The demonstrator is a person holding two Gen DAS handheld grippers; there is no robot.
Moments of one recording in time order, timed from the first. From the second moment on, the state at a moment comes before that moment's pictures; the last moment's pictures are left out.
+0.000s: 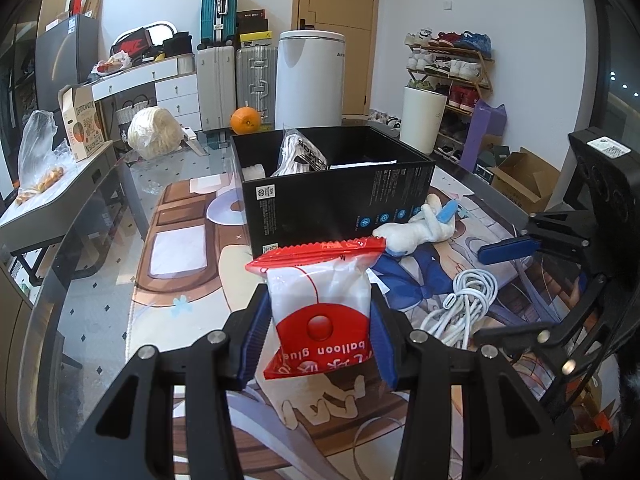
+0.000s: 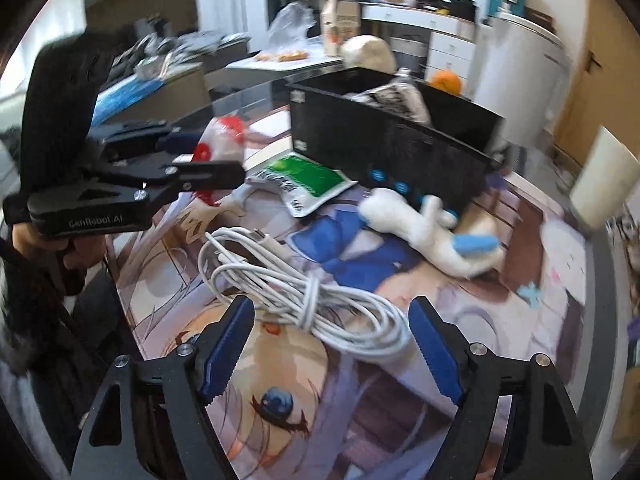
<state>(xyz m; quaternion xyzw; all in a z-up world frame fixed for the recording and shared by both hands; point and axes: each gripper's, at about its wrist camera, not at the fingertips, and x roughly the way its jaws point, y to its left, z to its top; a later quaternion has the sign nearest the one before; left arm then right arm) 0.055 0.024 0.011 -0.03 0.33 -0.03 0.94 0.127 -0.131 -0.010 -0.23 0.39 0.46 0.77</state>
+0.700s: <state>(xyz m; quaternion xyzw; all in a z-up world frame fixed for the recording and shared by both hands) 0.055 0.028 0.013 -0.04 0.32 -0.03 0.95 0.134 -0.133 -0.010 -0.13 0.40 0.47 0.78</state>
